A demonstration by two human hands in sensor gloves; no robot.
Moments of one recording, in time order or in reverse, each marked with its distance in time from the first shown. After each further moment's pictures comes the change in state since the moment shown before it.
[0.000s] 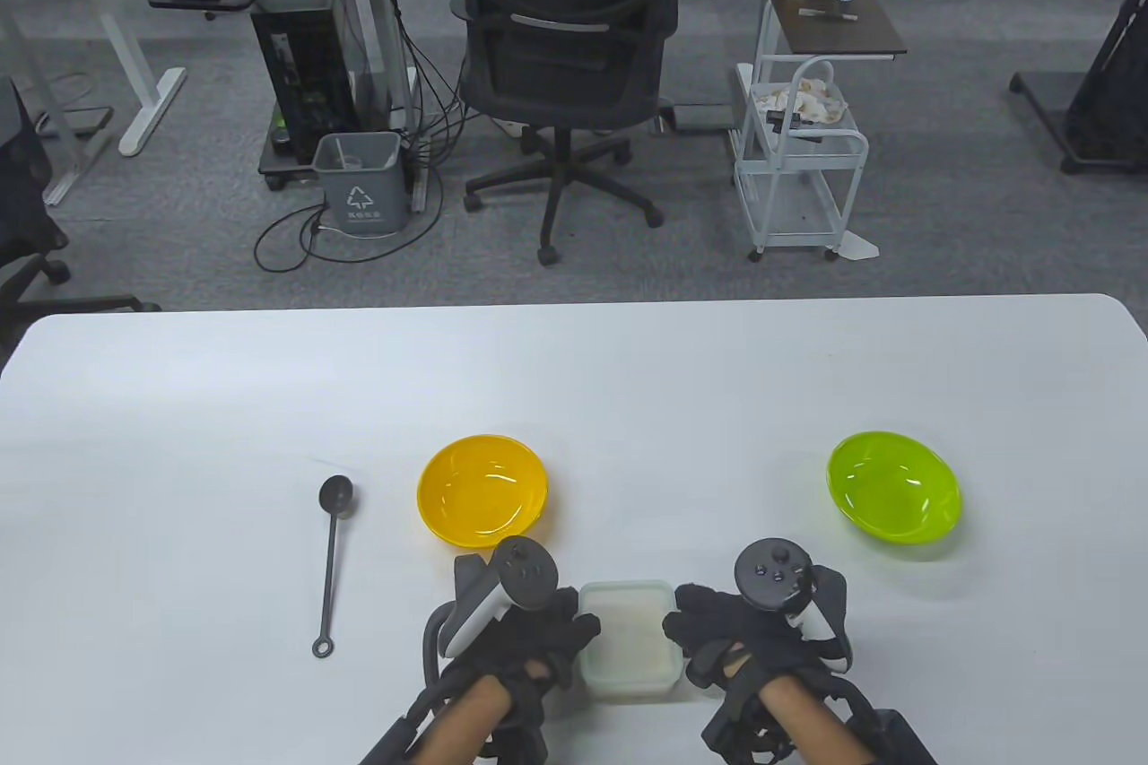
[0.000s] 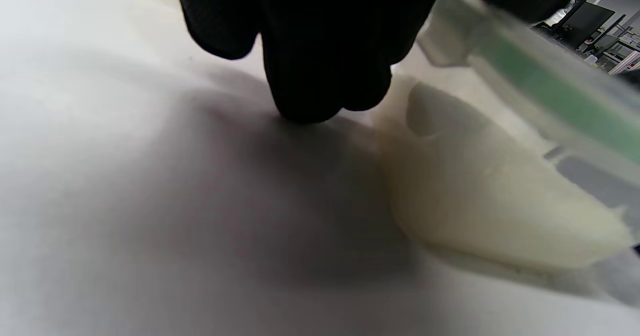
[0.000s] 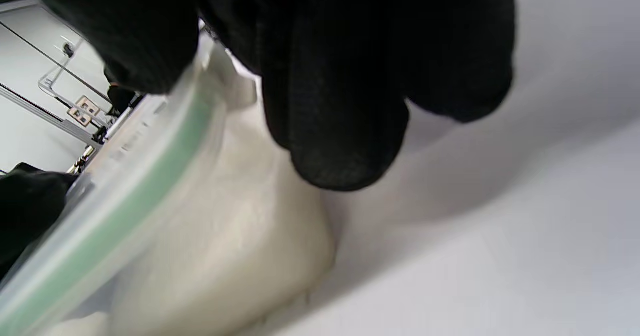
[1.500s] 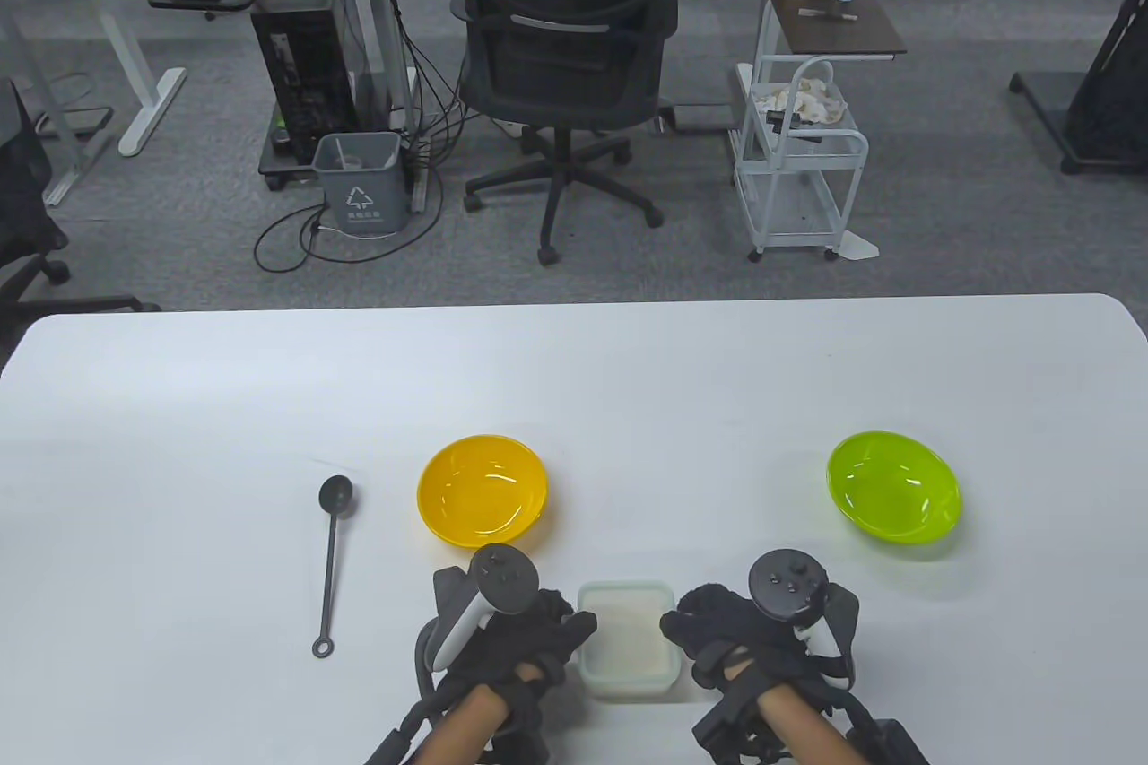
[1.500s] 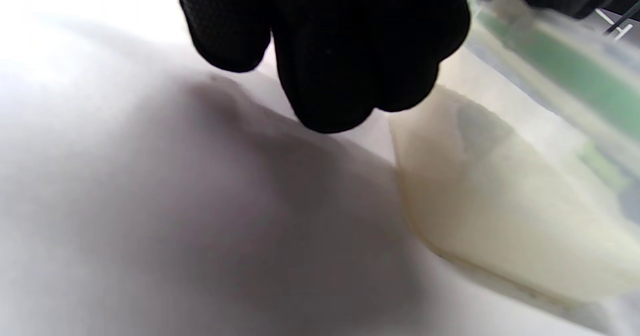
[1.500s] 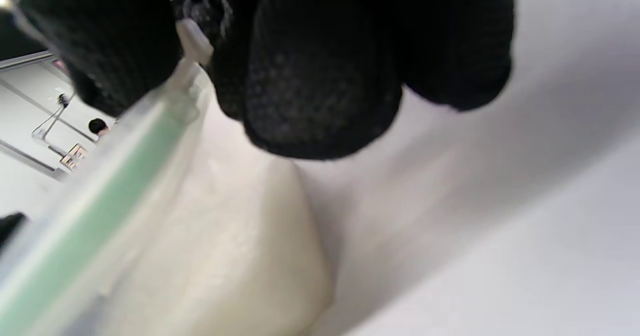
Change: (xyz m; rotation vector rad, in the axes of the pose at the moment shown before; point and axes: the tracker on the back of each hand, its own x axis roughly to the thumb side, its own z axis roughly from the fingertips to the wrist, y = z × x) left_hand -0.012 -0.002 0.002 0.065 0.034 0.053; right_hand 0.000 0.001 0.012 -0.210 0.004 0.031
